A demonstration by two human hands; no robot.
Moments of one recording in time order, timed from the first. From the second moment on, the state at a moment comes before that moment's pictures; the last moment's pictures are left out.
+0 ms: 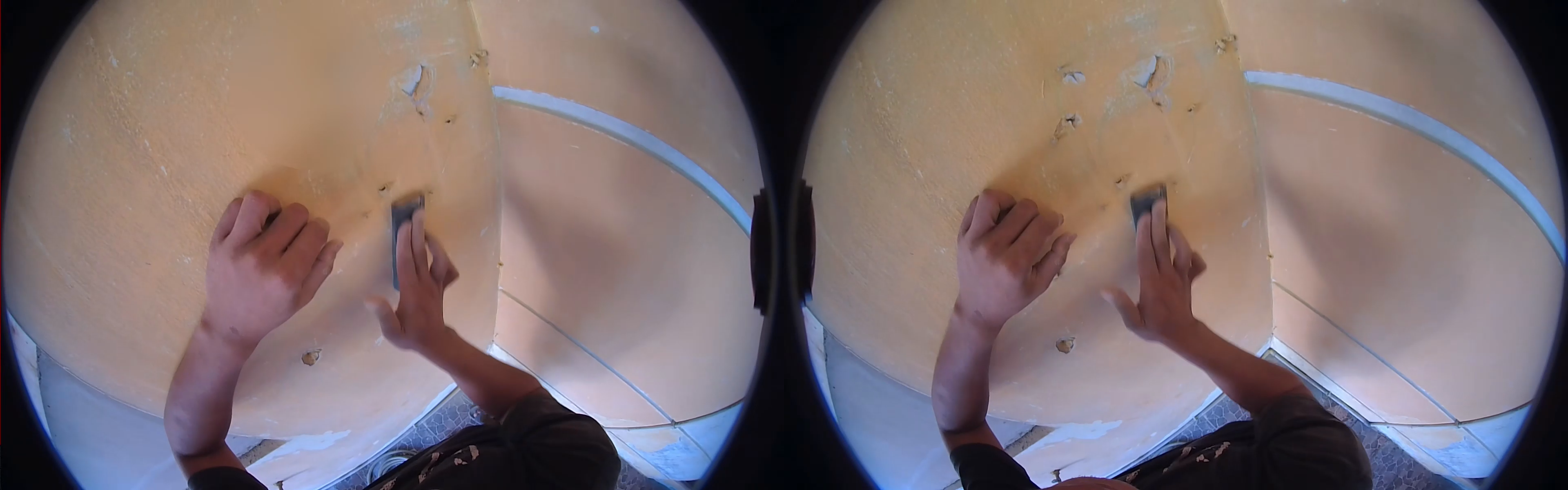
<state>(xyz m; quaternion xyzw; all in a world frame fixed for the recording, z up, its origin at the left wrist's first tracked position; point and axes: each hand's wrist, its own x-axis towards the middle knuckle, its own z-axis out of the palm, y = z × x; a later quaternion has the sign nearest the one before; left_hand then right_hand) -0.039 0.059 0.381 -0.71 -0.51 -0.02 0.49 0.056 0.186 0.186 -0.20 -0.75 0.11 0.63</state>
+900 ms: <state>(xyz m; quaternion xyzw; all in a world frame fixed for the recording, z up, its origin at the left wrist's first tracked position) -0.039 0.060 0.379 -0.71 -0.51 -0.03 0.48 0.043 0.216 0.203 -0.15 -0.69 0.11 0.70</state>
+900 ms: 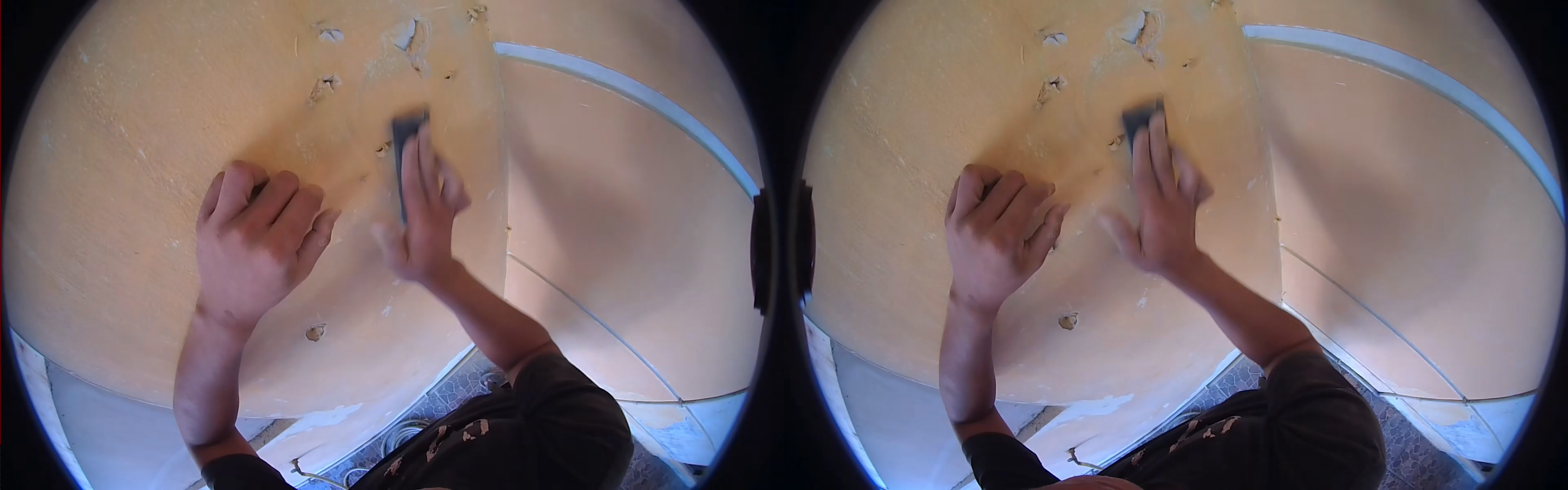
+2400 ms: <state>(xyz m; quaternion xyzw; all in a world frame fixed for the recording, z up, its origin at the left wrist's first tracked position) -0.042 0.060 0.375 -0.71 -0.51 -0.02 0.50 0.056 0.162 0.159 -0.23 -0.77 0.11 0.58</state>
